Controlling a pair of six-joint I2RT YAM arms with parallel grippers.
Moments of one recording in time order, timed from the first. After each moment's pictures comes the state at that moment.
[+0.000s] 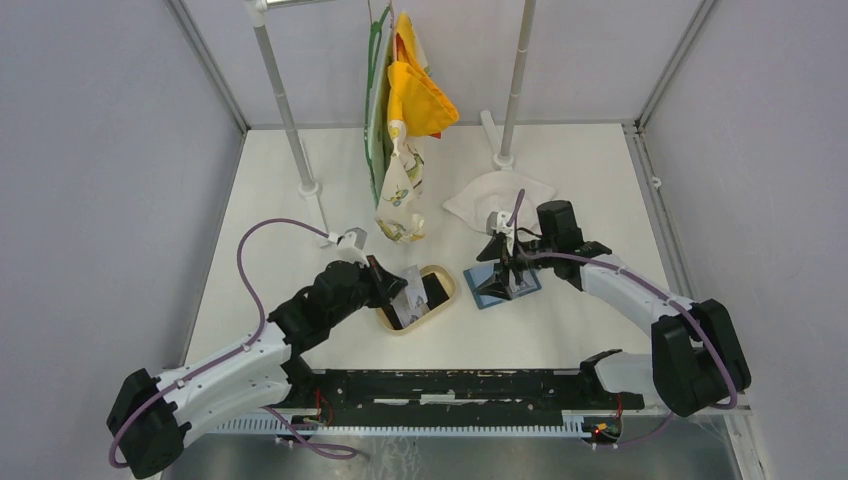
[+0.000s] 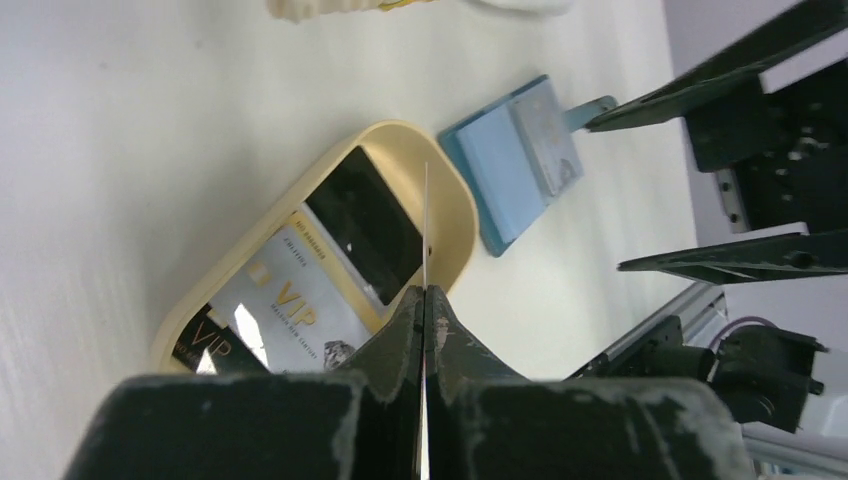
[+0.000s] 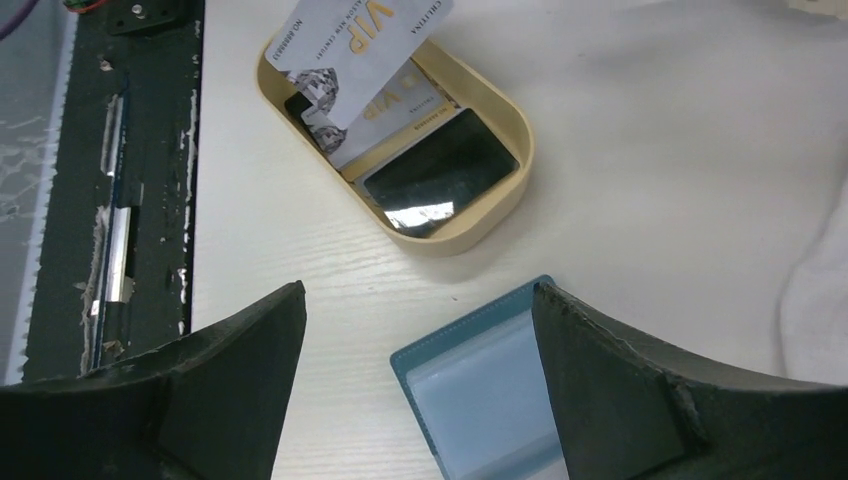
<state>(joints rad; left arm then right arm) -0.80 0.82 0.40 -0.06 -0.14 -0.87 0.36 1.29 0.68 -0.14 -0.99 -0.52</state>
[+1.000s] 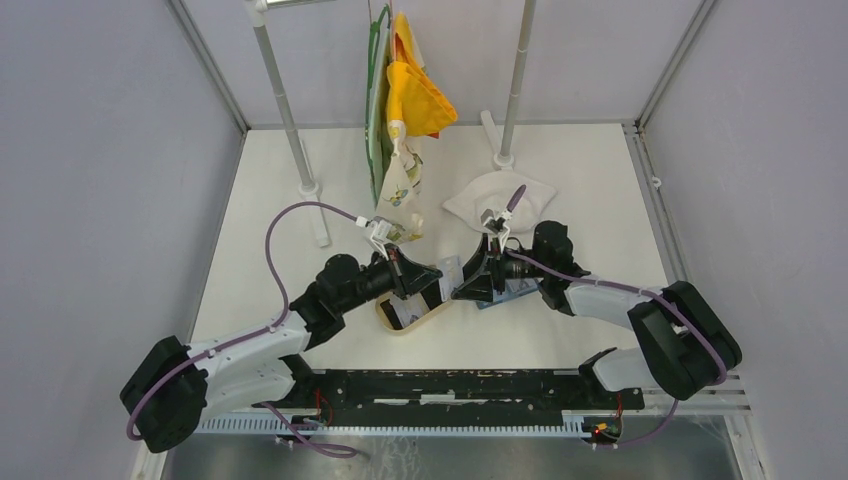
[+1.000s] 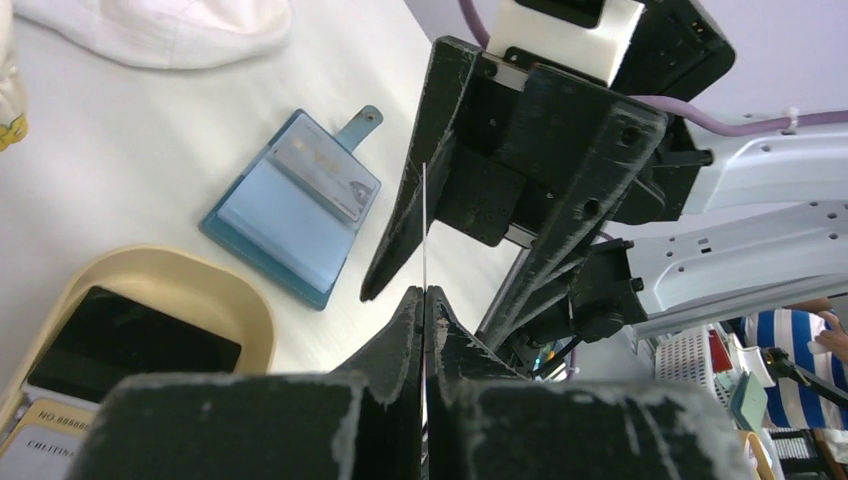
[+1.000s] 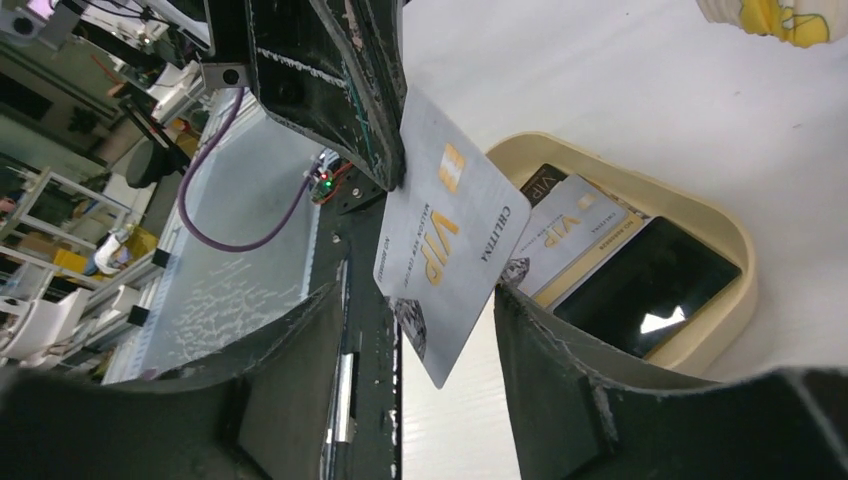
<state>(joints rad) -0.80 0.99 0.37 0.54 0.22 -0.76 0.49 1.37 0.44 0.76 -1.09 0.45</state>
